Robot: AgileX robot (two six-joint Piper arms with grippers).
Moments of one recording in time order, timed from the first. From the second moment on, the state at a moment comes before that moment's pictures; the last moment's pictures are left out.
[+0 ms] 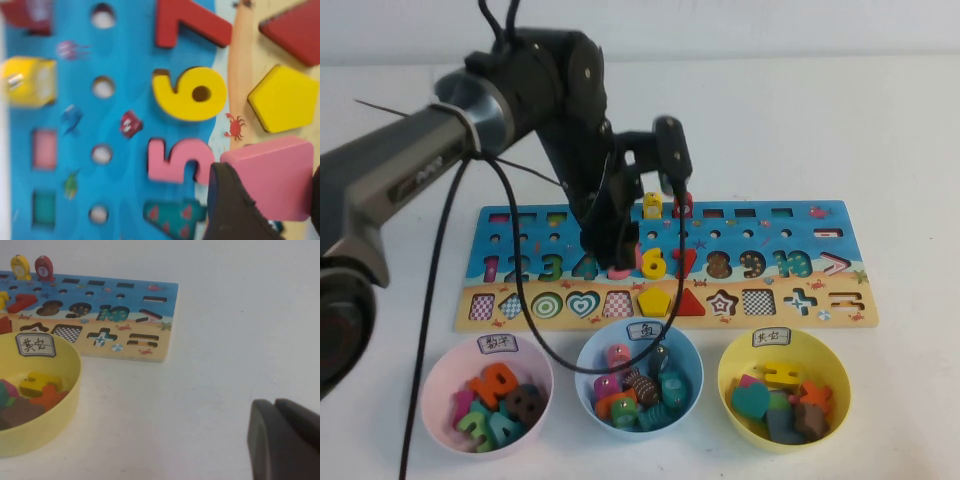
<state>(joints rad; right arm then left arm) 0.08 -0.01 0.03 0.24 0.37 -0.21 -0.53 2.11 -1.87 -0.14 1.21 1.01</state>
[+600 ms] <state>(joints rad) 0.08 -0.01 0.03 0.24 0.37 -0.21 -0.53 1.58 -1.36 -0.14 1.12 0.53</state>
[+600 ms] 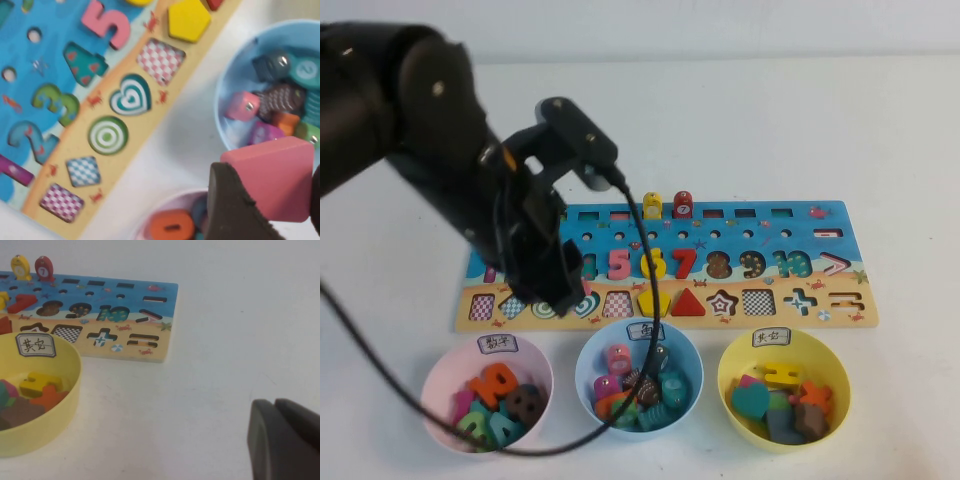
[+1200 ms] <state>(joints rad) 0.08 -0.01 0.03 0.24 0.37 -0.21 -0.84 1.73 -1.42 -0.21 1.01 0.39</state>
